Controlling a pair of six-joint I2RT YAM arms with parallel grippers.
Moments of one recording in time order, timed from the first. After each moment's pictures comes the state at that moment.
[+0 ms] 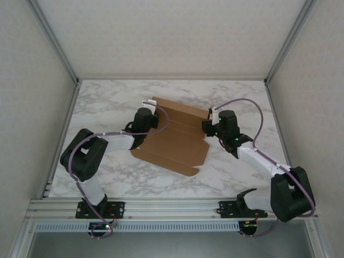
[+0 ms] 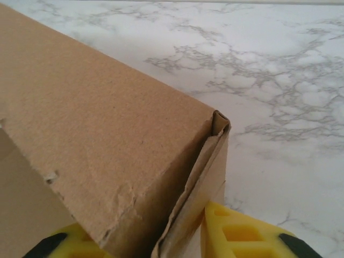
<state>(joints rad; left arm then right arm) -0.51 1.77 0.87 0.49 -0.32 -0.07 0.42 1.25 0.70 -0.01 -0.07 0.16</state>
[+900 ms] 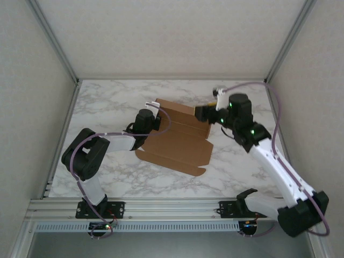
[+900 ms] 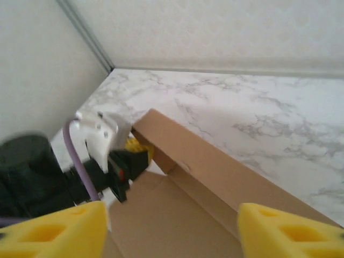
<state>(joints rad) -0.52 1.78 0.86 0.50 -0.26 -0.02 0.46 1.18 1.17 -0.40 -0.24 0.28</state>
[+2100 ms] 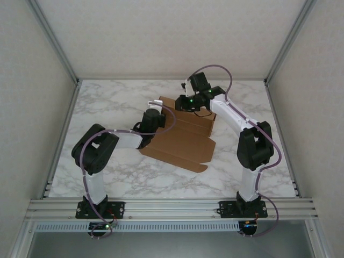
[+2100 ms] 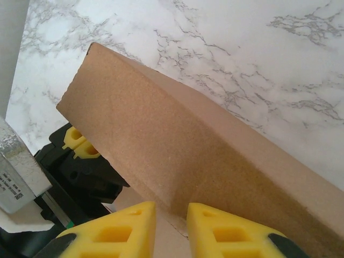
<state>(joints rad) -0.56 1.90 0.95 0.57 -0.36 -0.14 0.50 1.91 1.68 -0.69 -0.36 0.37</state>
